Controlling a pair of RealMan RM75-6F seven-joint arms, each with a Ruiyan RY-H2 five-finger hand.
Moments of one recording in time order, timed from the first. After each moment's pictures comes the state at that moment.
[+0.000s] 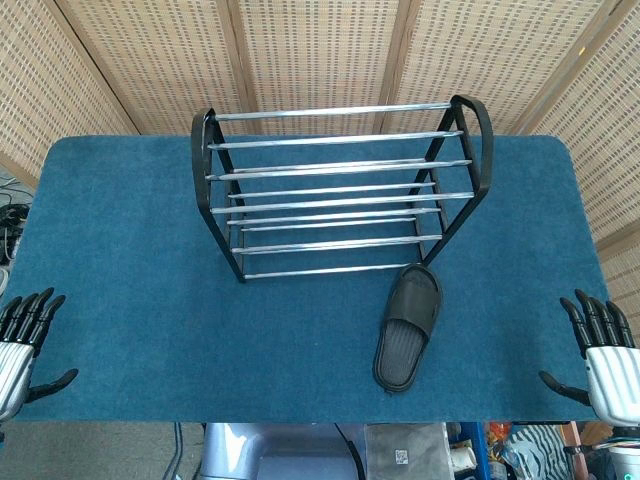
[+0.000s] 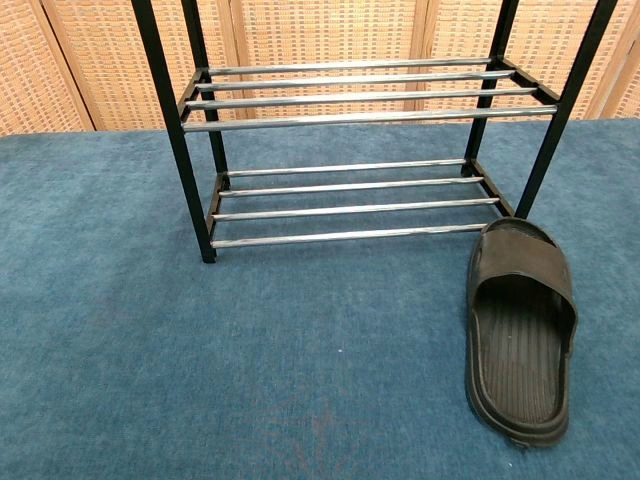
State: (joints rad) left arm -0.03 -1.08 0.04 -1.66 1.65 1.57 0.06; right arm 0.01 -1.06 0.04 -1.68 -1.59 1.57 -0.06
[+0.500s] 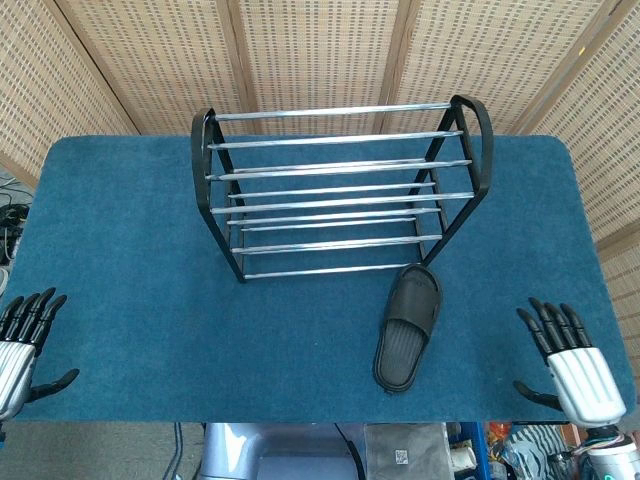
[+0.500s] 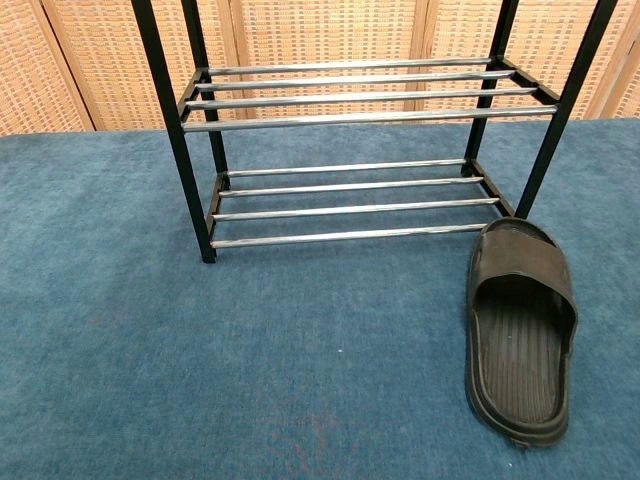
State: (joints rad) left arm -0.03 -1.08 0.04 -1.67 1.65 1.56 0.06; right arm 0.07 -1.08 -0.01 -1.61 -1.77 1.52 -0.06
